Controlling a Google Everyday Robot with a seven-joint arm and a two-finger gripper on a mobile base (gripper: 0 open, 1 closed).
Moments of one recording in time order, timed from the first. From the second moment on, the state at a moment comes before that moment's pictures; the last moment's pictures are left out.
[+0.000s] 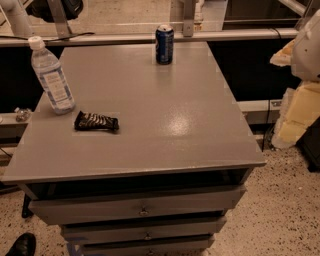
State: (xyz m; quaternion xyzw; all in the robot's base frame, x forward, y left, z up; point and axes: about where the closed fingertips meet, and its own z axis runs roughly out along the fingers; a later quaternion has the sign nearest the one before) arm 0.438 -0.217 0.977 -0.60 0.78 -0.04 0.16
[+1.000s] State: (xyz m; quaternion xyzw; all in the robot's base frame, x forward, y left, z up) arm 0.442 -0.185 0.974 -0.60 0.77 0.00 0.21
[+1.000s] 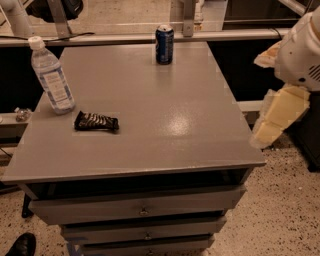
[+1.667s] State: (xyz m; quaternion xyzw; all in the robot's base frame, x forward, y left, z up) arm 0.462 -0.083 0.947 -0.57 0.73 0.13 0.34
